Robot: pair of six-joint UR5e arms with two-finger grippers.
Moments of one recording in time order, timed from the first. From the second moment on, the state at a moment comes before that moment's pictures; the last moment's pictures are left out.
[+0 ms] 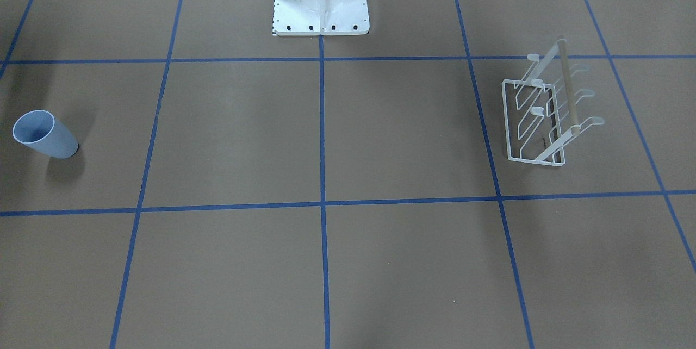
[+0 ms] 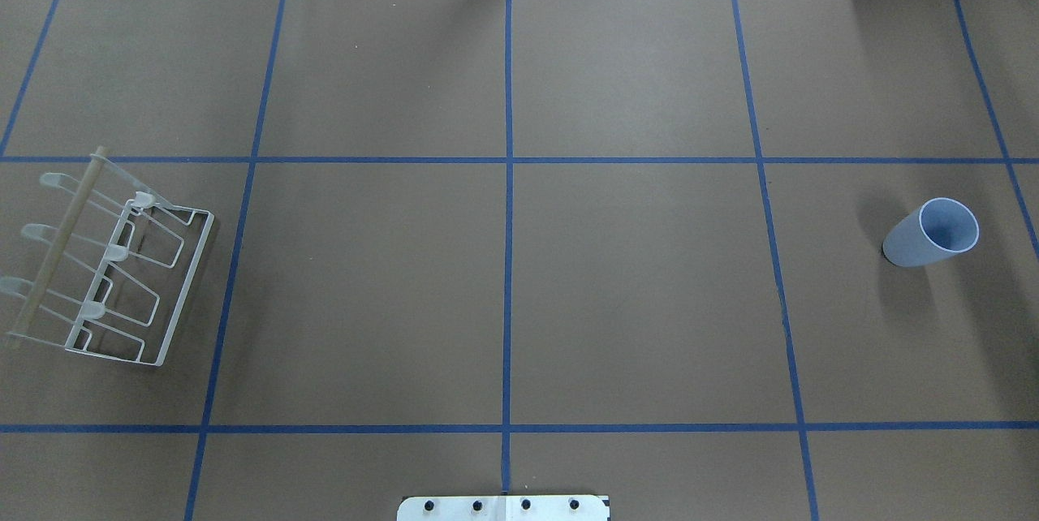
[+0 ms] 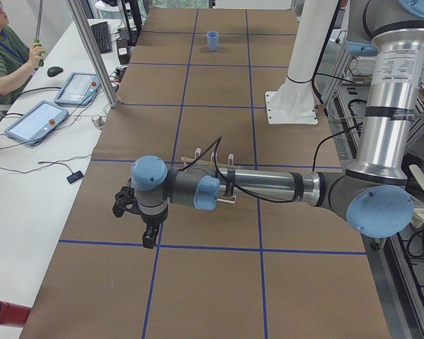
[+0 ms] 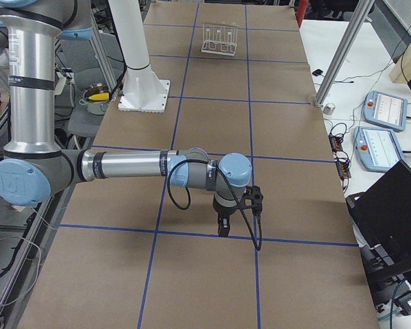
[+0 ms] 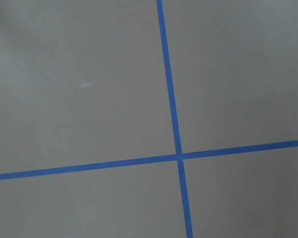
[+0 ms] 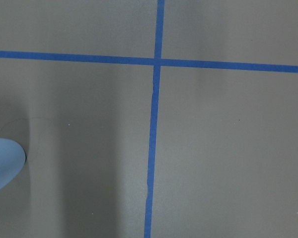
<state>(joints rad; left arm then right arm) -1.58 -1.67 -1.53 -1.68 -2.32 0.01 1.56 -1.64 1.72 -1.71 2.34 -0.09</state>
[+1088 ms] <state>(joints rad) -1.59 -1.65 -1.53 -1.68 -2.32 0.01 1.56 -1.63 1.74 -1.70 2.34 -0.09</state>
